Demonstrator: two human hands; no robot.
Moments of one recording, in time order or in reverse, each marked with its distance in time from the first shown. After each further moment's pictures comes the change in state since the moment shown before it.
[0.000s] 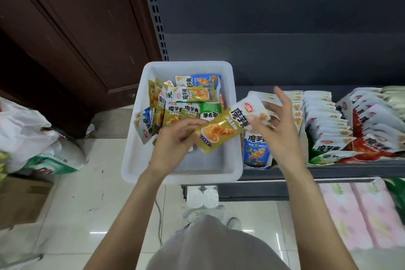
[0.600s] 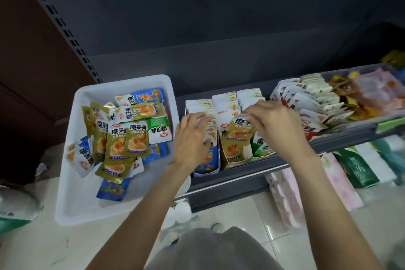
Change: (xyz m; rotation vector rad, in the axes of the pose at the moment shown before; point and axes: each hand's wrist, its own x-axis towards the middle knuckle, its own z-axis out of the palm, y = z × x) left_hand 0.066 -0.015 0.155 0.864 -0.091 0.355; right_hand 0.013 0.000 -0.130 -1.163 0.091 -0.532
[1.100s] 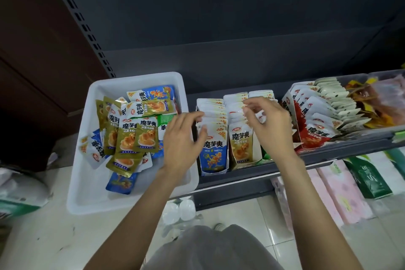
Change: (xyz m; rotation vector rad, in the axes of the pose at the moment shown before) left_hand -0.017 -0.018 -0.026 -0.230 0.351 -0.076; right_hand 0.009 -0.019 0.036 0.418 0.177 0.230
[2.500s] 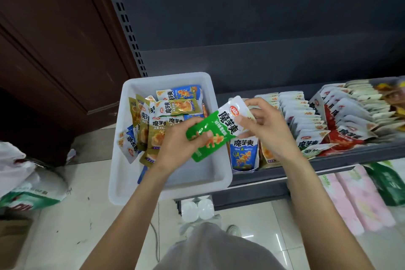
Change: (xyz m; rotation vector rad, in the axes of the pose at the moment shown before) left_hand 0.000 -0.038 -0.091 -0.434 -0.364 -0.315; right_hand -0.002 -0.081 0.035 0.695 -0.363 0.392
